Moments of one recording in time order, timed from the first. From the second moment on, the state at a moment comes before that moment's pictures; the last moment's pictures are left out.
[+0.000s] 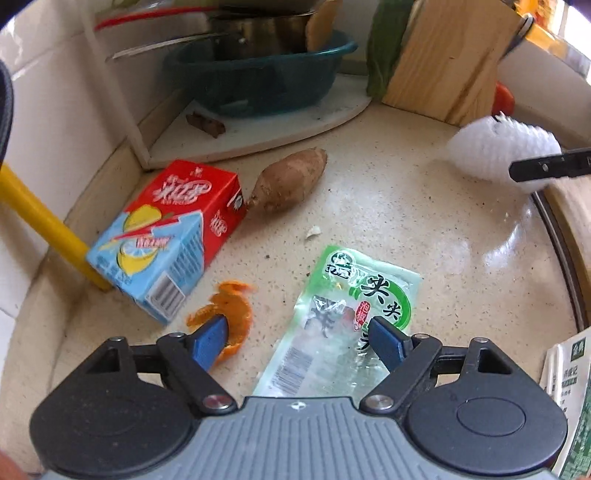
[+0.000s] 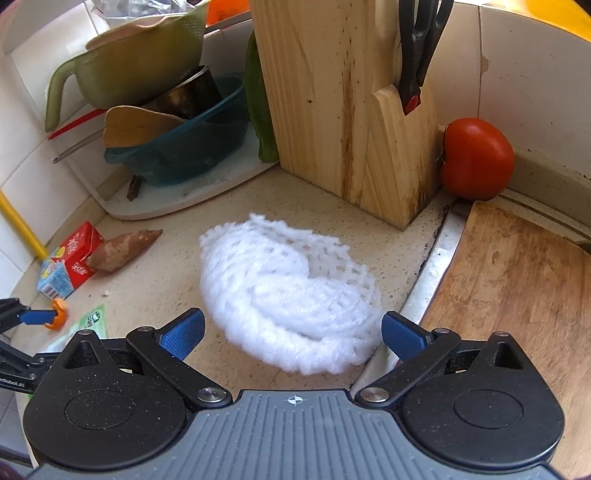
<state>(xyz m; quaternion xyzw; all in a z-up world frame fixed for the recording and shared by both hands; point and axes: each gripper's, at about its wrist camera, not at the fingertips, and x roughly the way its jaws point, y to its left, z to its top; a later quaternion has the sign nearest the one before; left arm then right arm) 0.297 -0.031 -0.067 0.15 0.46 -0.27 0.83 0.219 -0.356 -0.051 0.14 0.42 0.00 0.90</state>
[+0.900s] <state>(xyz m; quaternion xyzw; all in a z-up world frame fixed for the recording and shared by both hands) 0.303 -0.043 -0.066 0.16 0.48 -0.27 0.82 0.210 -0.362 -0.042 0.16 0.41 0.00 0.90</state>
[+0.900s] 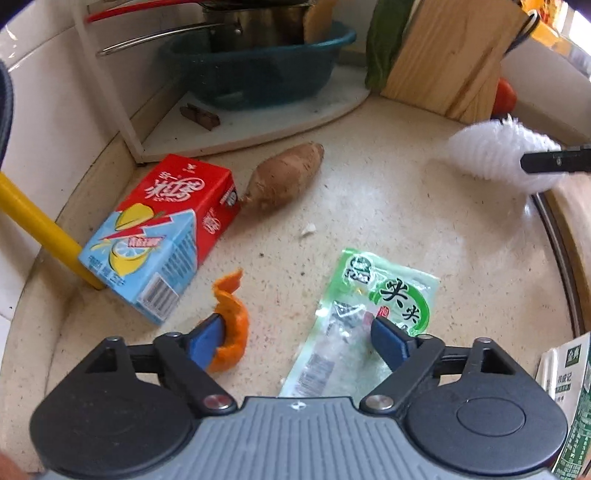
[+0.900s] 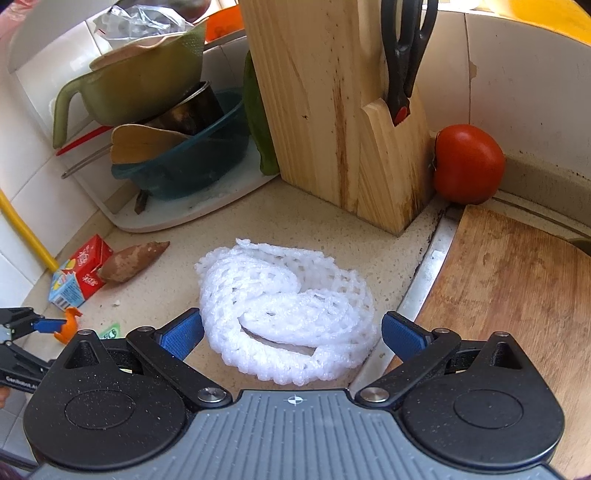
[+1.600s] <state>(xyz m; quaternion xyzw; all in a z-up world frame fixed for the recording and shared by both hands) 0.243 -0.068 -0.055 0.30 0.43 -0.32 0.79 0.198 -0.364 -0.046 0.19 0.40 0.01 0.90</state>
